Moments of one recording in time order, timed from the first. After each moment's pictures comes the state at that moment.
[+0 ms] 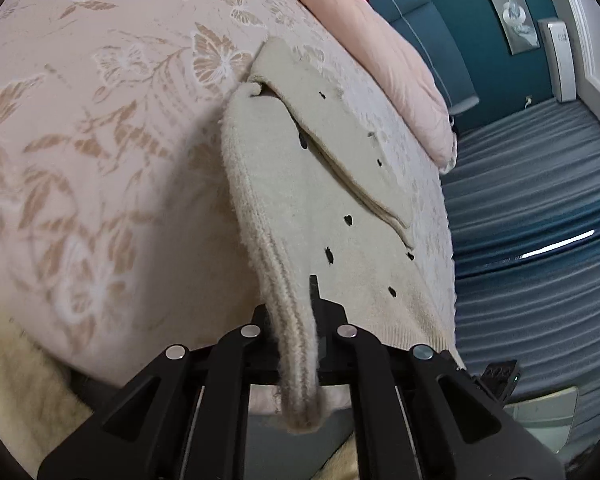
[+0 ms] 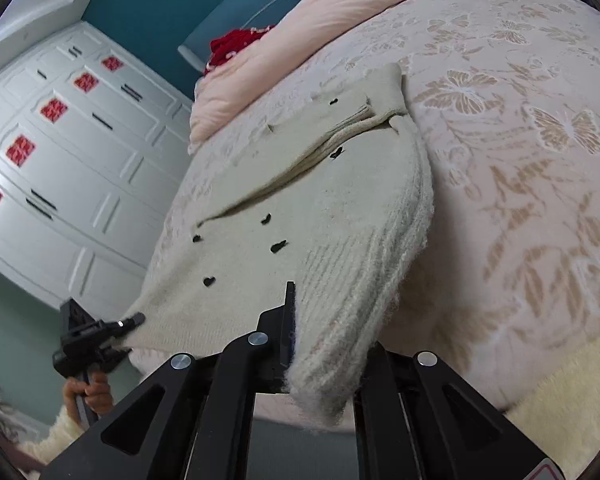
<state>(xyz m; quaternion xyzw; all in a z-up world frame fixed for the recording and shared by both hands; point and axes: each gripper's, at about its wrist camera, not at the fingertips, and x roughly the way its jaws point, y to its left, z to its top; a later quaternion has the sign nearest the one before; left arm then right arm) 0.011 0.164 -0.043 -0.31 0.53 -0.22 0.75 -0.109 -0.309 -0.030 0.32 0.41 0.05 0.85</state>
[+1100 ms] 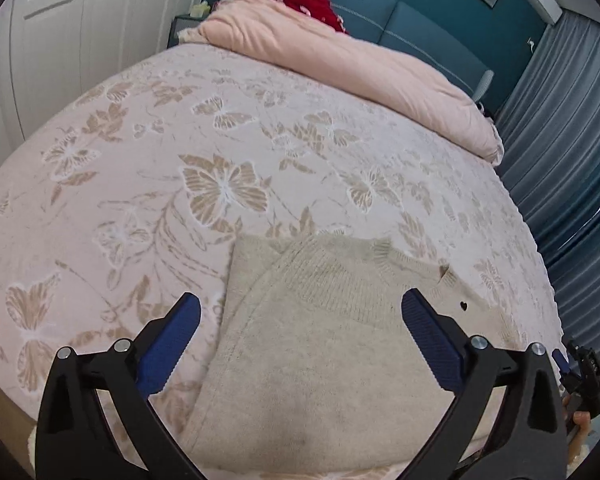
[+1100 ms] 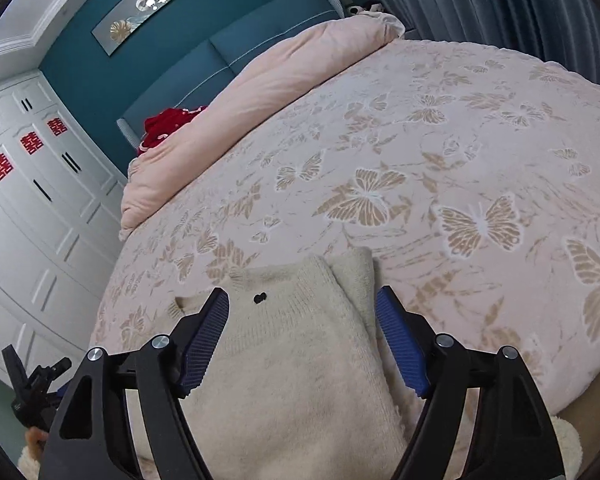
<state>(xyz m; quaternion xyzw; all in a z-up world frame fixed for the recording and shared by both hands) 0.116 0.114 -0.004 -0.13 0.45 -0.15 0.87 -0.057 -0.391 -0.015 0.32 0.31 -0.13 0.89</state>
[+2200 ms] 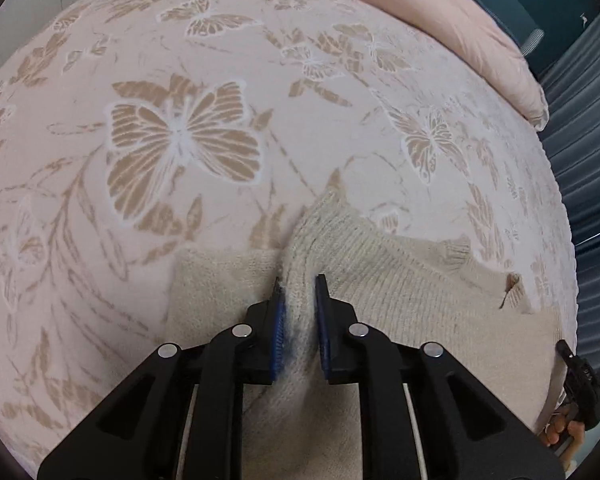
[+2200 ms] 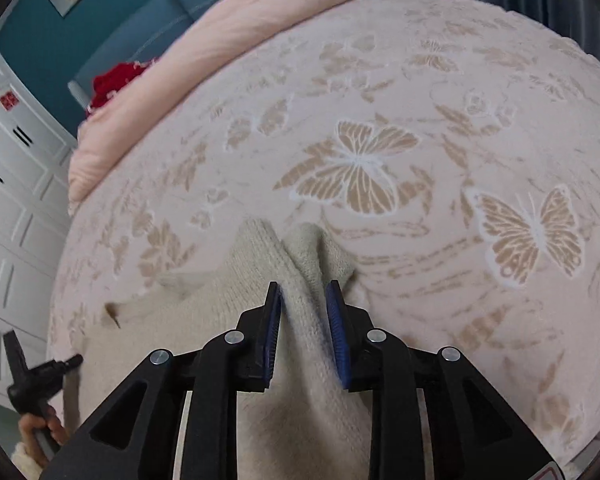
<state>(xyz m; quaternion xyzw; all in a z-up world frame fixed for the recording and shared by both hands) 0.224 0.067 -0.098 -0.12 0.55 -0.12 0.82 0.031 -0.410 -0.065 0.31 0.39 -0.16 0.85</state>
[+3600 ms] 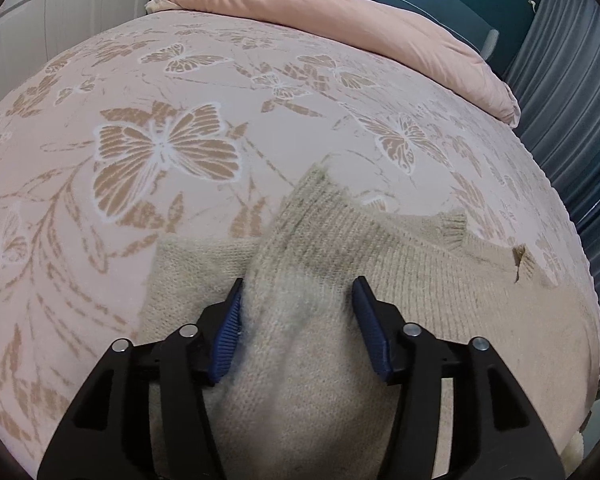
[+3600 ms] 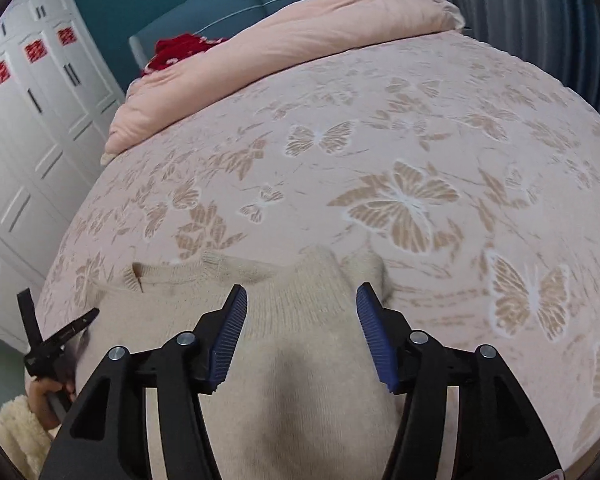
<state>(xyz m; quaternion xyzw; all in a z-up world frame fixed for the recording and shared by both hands) 0.192 0.052 -0.119 -0.07 0.47 -0.15 0.87 0.055 -0.389 -0.044 0.19 0.42 -0.08 0.88</state>
